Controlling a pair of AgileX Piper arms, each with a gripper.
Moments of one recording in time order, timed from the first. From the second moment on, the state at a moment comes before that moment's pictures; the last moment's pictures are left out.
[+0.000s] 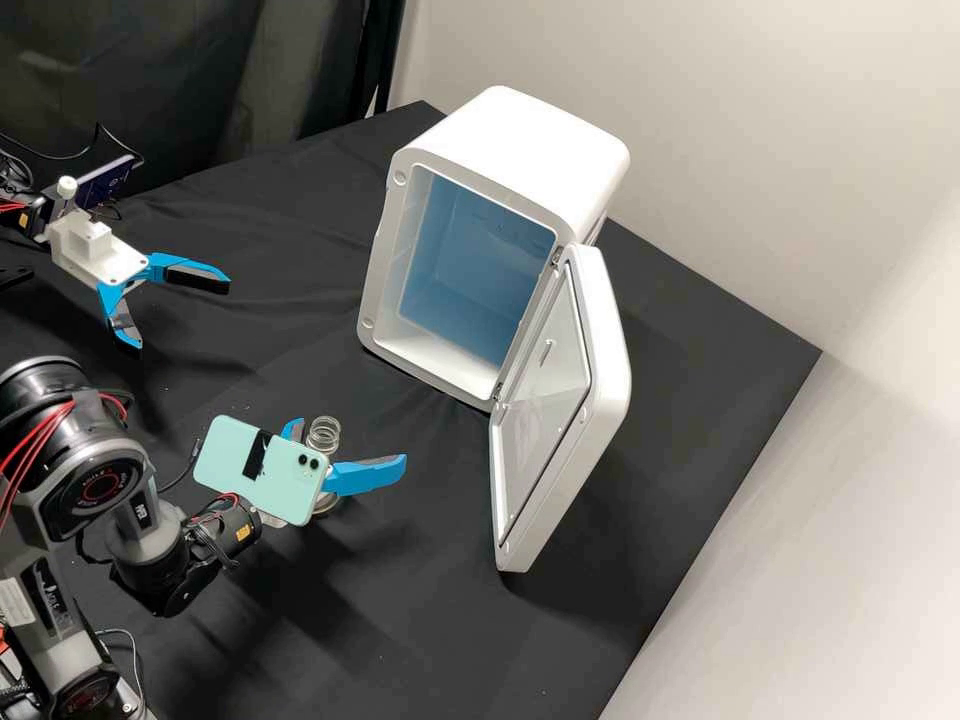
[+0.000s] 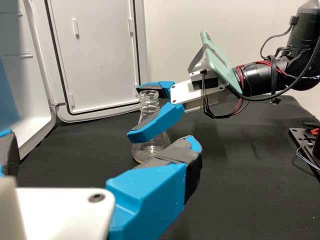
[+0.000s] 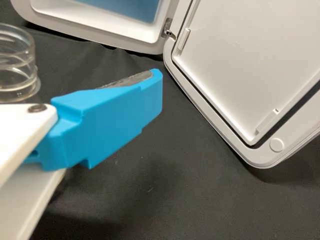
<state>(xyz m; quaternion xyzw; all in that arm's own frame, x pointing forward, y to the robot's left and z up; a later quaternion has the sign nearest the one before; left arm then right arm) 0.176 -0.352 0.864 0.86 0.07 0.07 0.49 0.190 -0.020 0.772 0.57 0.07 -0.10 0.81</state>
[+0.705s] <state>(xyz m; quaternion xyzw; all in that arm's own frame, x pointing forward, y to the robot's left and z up) 0.176 -0.352 0.864 0.86 0.07 0.07 0.49 0.191 -0.016 0.742 0.57 0.11 -0.14 0.80</state>
